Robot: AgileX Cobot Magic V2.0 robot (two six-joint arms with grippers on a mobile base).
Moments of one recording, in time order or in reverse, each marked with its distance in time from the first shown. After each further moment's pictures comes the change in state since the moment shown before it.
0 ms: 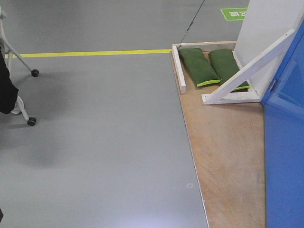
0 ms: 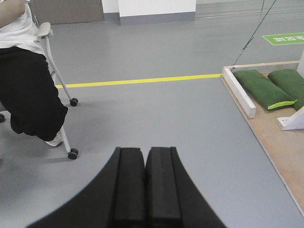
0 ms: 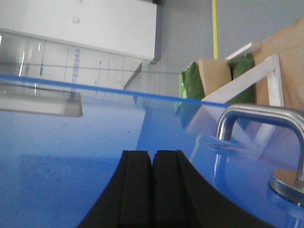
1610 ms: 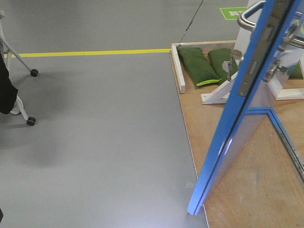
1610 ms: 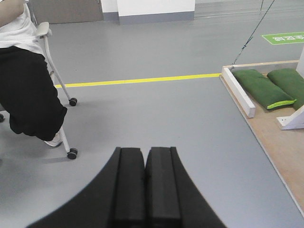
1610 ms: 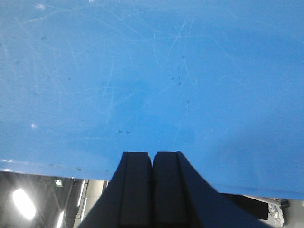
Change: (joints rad) left arm 0.000 0.000 0.000 0.000 0.000 0.000; right arm 0.712 -0.044 -0.065 0.312 0.262 -0.038
